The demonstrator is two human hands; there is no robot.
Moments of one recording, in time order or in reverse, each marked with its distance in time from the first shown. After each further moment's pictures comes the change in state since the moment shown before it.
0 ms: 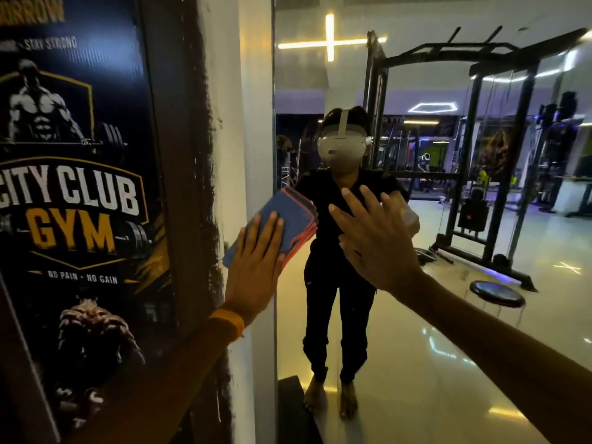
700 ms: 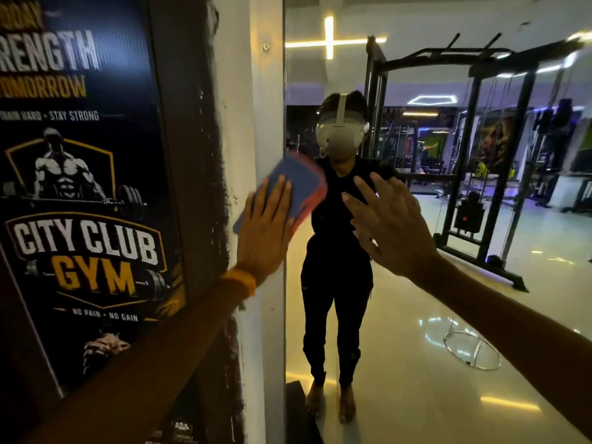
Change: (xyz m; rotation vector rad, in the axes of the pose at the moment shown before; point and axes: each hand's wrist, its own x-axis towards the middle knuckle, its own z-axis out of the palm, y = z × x) left_hand 0.190 -0.022 -0.094 -0.076 0.031 0.023; right_hand 0.126 0.083 -0.073 -0.035 -0.105 -0.044
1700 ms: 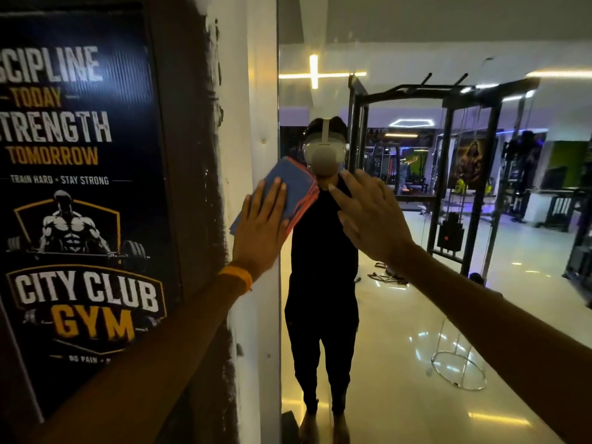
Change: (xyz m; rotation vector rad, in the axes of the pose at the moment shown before) left_hand 0.112 -0.014 -0.053 -0.057 0.058 0.059; right_hand 0.110 0.044 -0.080 0.092 -0.008 0.082
